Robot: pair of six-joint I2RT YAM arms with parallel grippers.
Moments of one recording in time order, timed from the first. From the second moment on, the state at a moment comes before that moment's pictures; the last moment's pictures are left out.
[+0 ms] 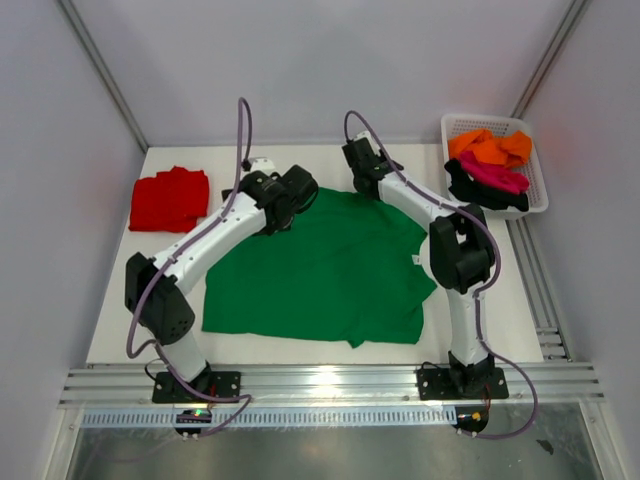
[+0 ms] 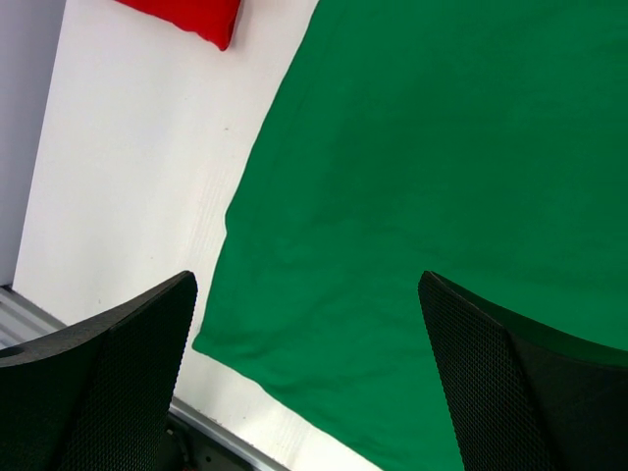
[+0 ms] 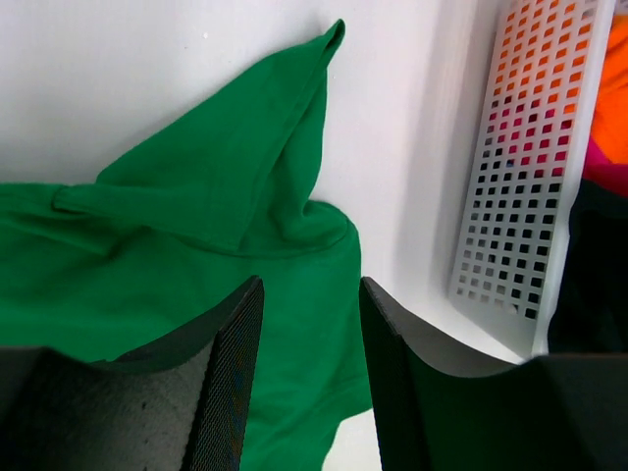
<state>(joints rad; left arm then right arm) -0.70 1.71 1.66 -1.32 -0.80 -0.87 0.47 2.12 1.76 -0.51 0.65 -0.06</state>
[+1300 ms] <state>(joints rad) -0.70 1.78 1.72 -1.34 -0.81 -0.87 0.53 2.31 1.84 -0.42 0.66 -0.31</state>
